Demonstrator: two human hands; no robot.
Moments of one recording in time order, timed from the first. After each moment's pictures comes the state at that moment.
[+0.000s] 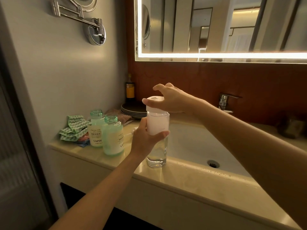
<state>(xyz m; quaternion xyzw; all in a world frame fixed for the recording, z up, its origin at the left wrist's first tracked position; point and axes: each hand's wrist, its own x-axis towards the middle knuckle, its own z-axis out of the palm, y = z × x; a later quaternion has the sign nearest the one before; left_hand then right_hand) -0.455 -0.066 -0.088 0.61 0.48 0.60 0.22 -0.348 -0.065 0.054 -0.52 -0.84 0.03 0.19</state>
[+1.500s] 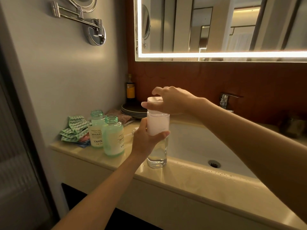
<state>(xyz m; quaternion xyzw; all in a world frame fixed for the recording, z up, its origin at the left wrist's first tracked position) -0.454 -0.064 -0.089 0.60 0.47 0.60 0.22 -0.347 -0.063 0.052 -0.49 -0.85 -0.08 0.16</state>
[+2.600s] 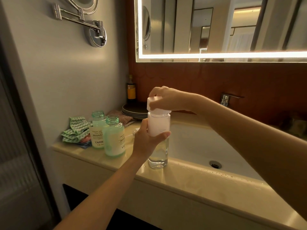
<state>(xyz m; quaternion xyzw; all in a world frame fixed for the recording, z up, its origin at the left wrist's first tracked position) -0.453 -0.065 -0.089 0.60 0.47 0.61 0.22 -0.353 -0.068 0.063 -0.48 -0.86 0.09 0.16</state>
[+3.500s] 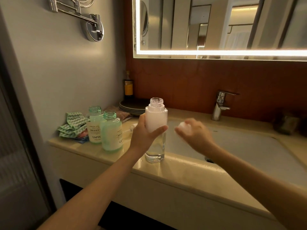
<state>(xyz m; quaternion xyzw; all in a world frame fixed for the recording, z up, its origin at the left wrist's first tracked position) -0.455 -0.069 -0.089 0.61 0.47 0.59 0.23 -0.279 -0.078 -0.064 -0.61 -0.70 0.11 0.34</state>
